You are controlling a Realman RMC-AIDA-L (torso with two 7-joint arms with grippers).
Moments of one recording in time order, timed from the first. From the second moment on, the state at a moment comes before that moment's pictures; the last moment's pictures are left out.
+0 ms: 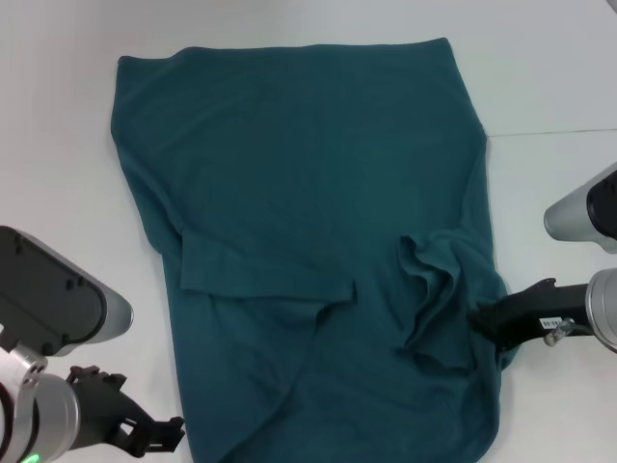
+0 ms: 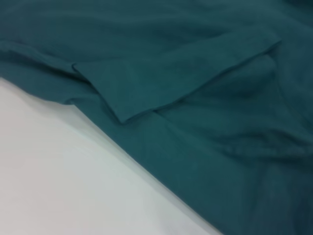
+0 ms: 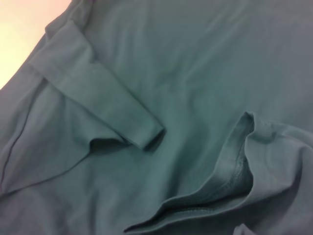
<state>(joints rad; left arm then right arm) 0.01 -2.18 1.79 1.80 2.85 1.23 -2.70 0.21 2.10 -1.41 -1.43 -2.42 -1.13 2.43</state>
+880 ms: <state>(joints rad) 0.01 -2.18 1.78 1.81 2.85 1.23 -2.70 0.21 2.10 -1.42 -1.43 -2.42 -1.14 2.44</state>
